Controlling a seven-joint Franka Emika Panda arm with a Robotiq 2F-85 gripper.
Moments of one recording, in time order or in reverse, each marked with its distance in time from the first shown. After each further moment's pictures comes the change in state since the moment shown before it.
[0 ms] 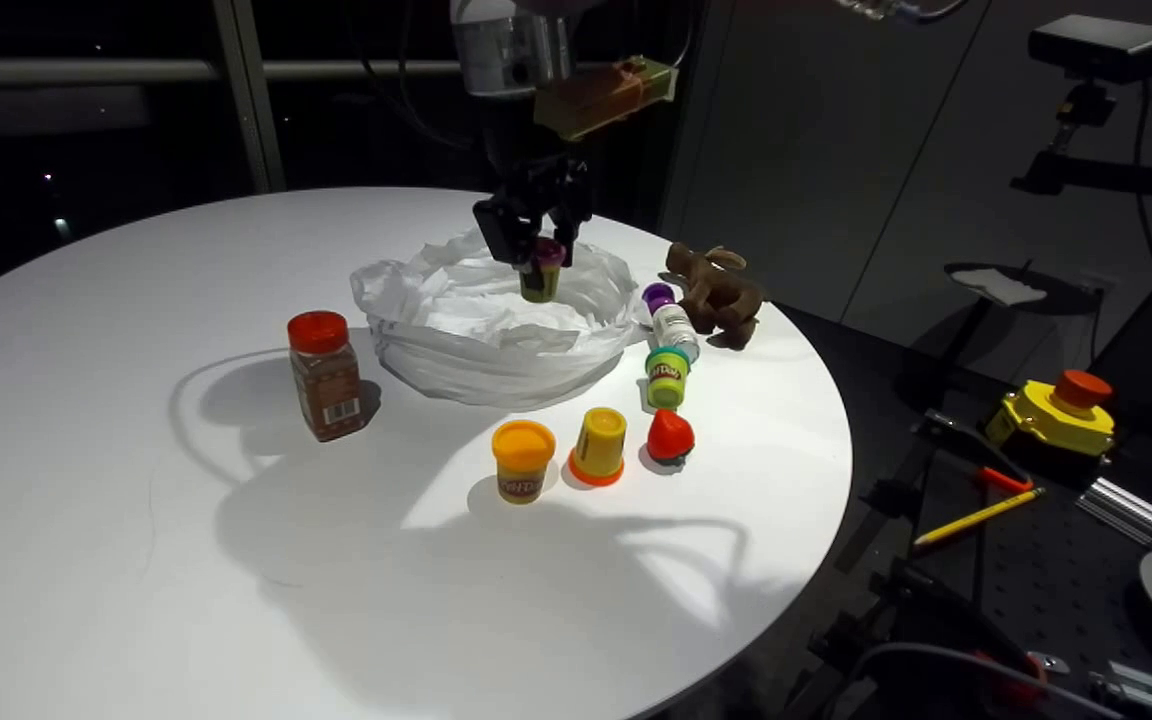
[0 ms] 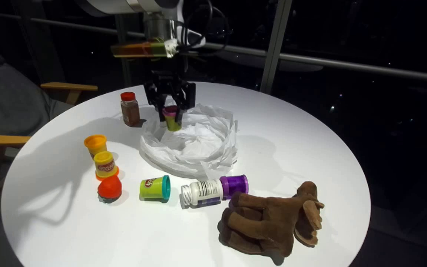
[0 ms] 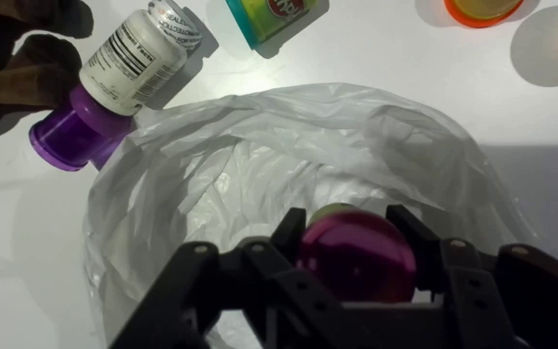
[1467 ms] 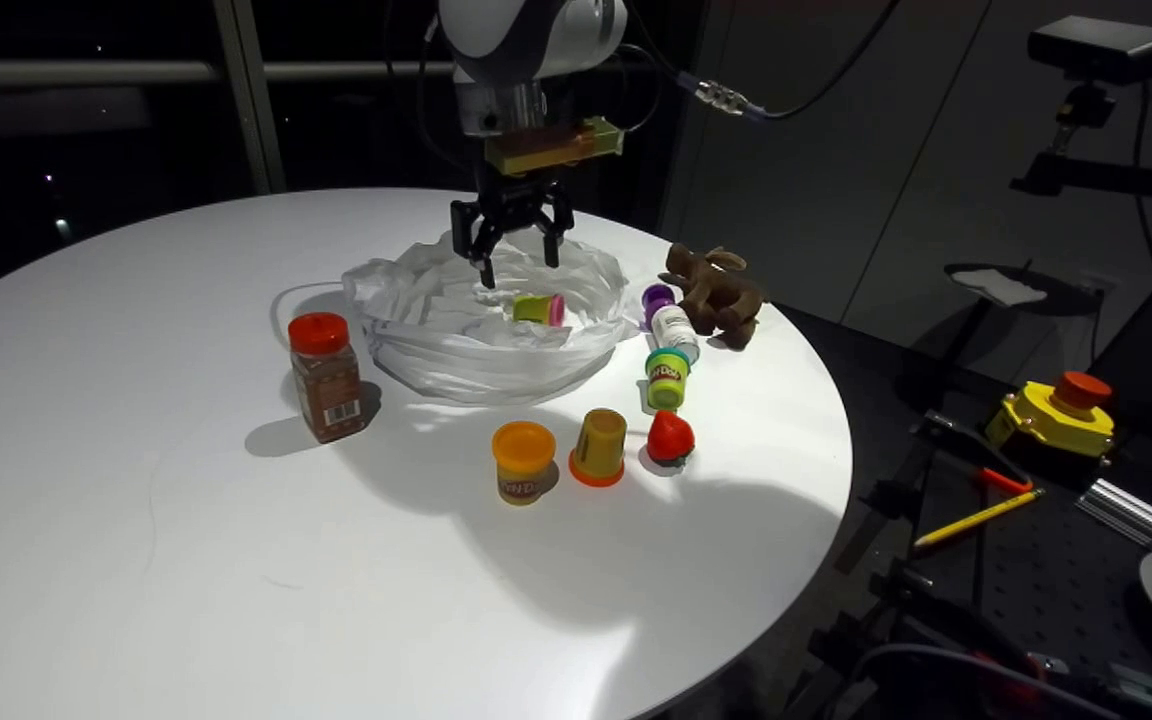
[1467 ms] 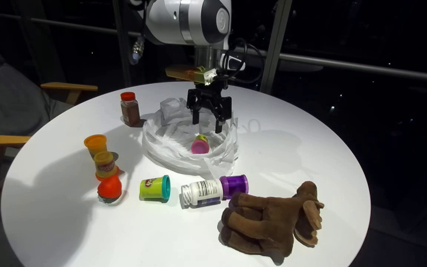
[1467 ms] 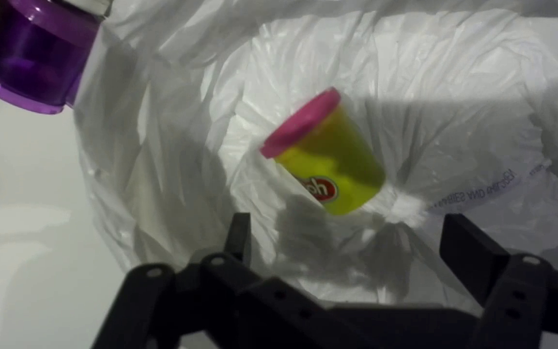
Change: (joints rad) arm -0.064 0.306 -0.072 0.399 0.129 -0.047 0.084
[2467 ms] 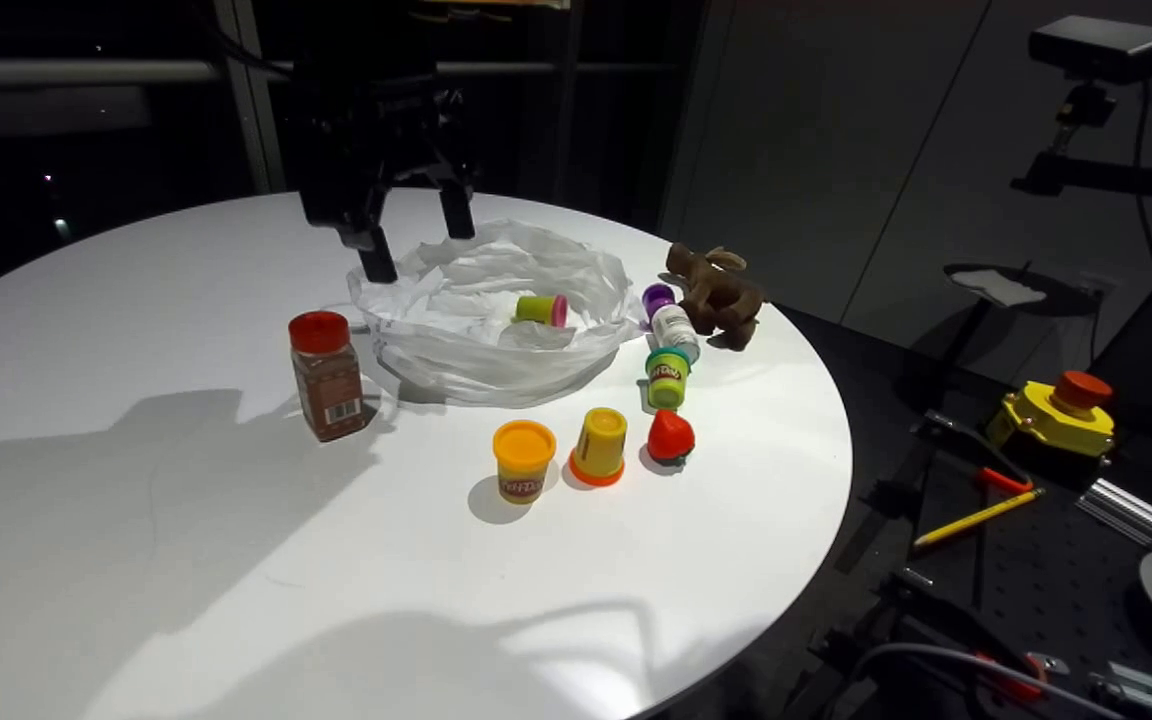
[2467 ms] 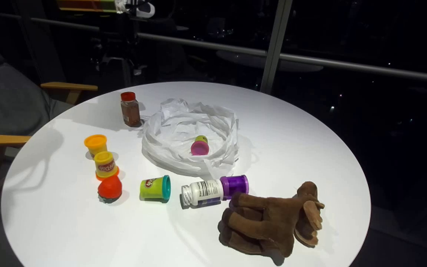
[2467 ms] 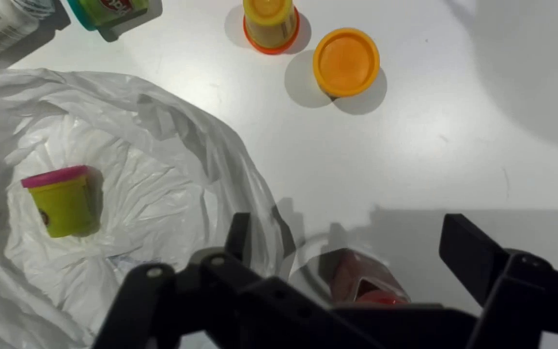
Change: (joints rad) arm 0.206 -0.268 0.166 -0.161 -0.024 -0.198 -0.159
